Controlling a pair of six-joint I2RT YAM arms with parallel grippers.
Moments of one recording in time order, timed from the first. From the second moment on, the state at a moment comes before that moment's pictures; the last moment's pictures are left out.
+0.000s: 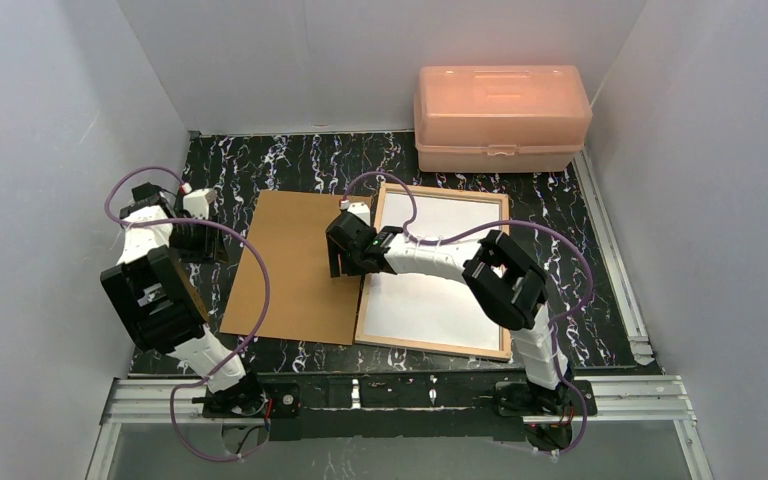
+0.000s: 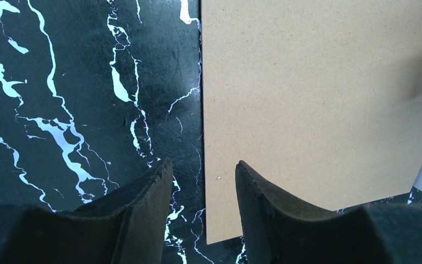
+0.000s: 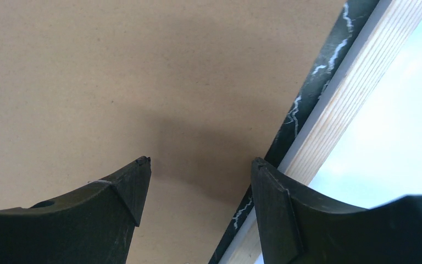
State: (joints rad) left arm 0.49 1.66 1.22 -0.92 0.44 0.52; right arm 1.03 2.09 1.53 -0.36 0.23 0.71
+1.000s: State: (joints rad) left arm 0.37 1.87 1.24 -0.72 0.26 0.40; right arm 1.00 2.06 1.46 -0.33 0.22 0.85
